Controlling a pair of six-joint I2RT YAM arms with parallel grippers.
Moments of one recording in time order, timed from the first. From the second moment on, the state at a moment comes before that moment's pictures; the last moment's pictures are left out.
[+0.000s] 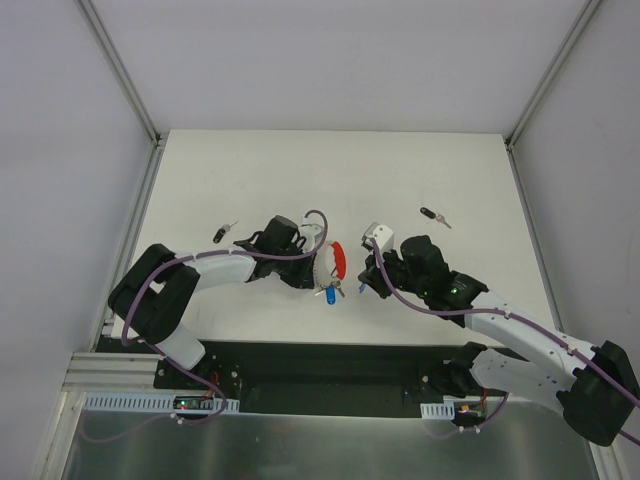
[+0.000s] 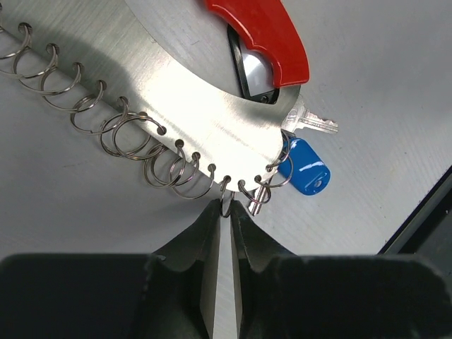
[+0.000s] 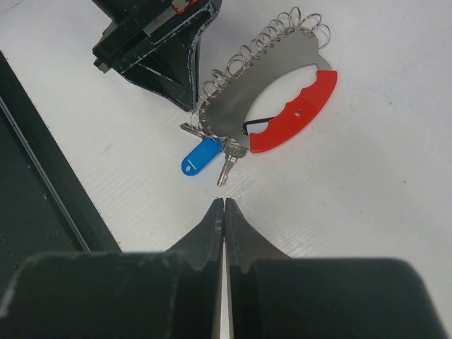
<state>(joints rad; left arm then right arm) -0.64 1.59 0.74 -0.08 0.42 -0.18 0.78 0.97 0.59 -0.17 -0.21 -0.02</state>
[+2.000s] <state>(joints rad) -0.70 0.96 0.76 -0.11 0.79 0.36 0.80 0.88 0.84 -0.08 -0.63 -0.19</state>
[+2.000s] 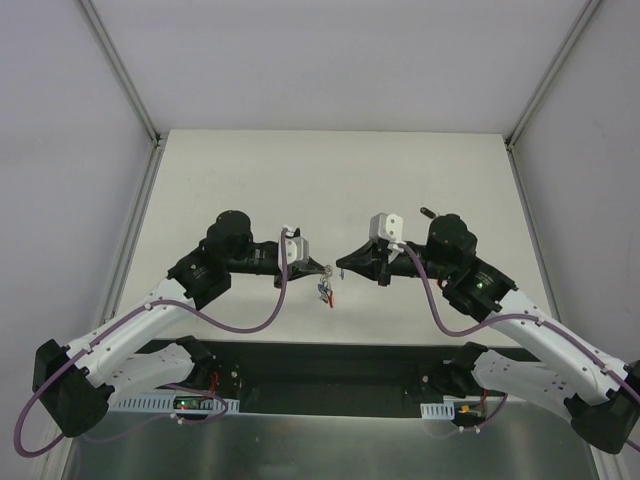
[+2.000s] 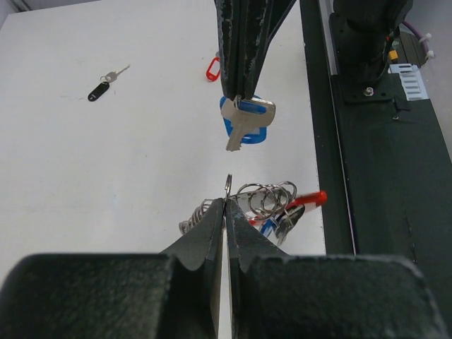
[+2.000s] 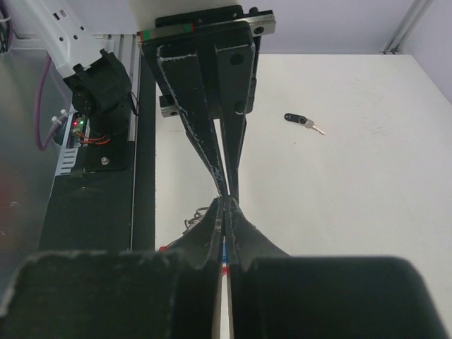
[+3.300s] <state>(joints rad) -0.71 0.93 0.76 -0.16 0.83 0.37 0.91 1.02 0.90 -0.17 -0.57 -0.31</state>
